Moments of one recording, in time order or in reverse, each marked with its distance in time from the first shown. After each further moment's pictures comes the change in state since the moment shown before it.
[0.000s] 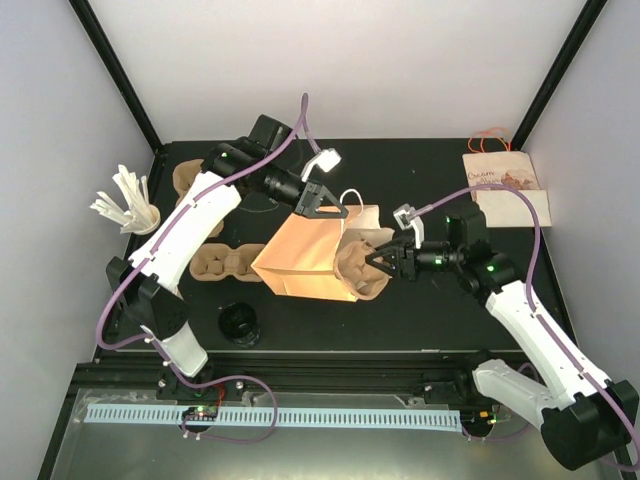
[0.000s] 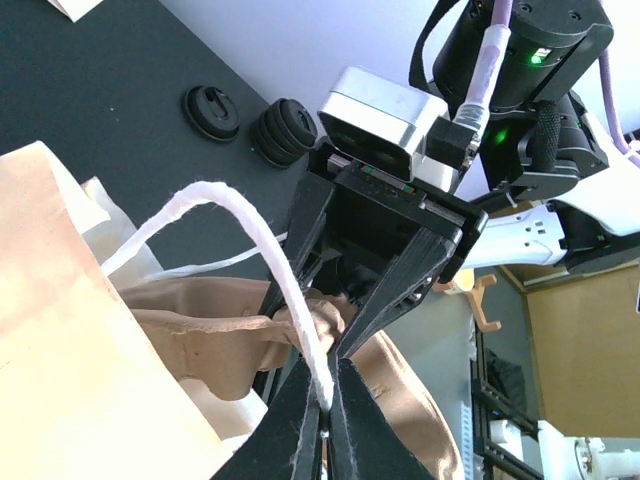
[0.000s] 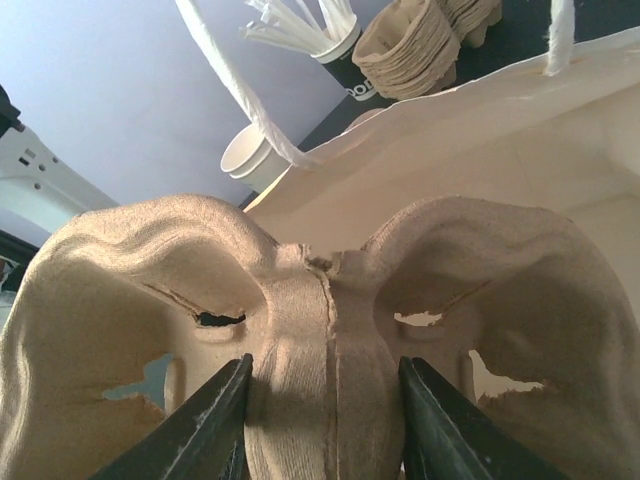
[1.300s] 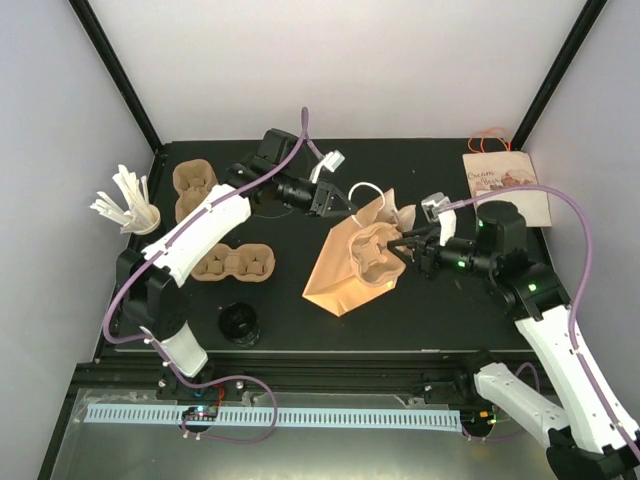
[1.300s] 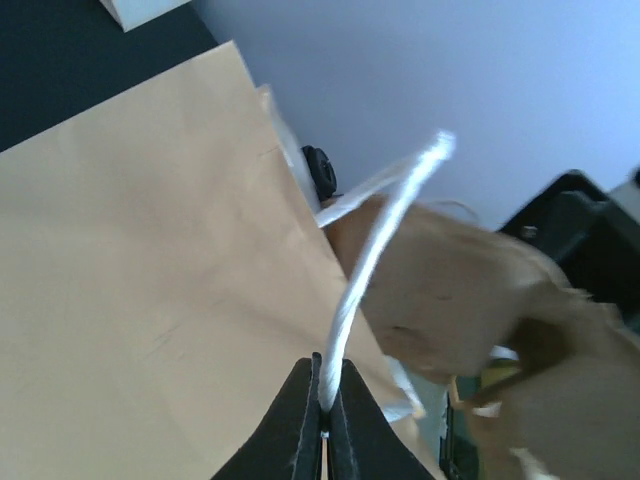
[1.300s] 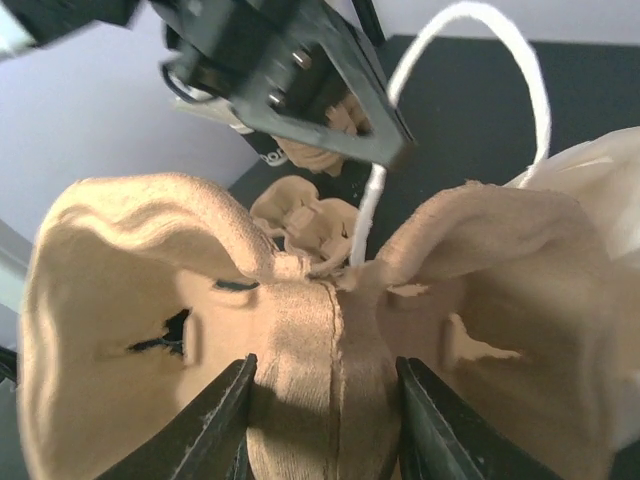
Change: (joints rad) left arm -0.002 -0.006 -0.270 0.459 -0.026 -0.377; right arm 0.000 -0.180 0.216 -0.288 0.281 -0.037
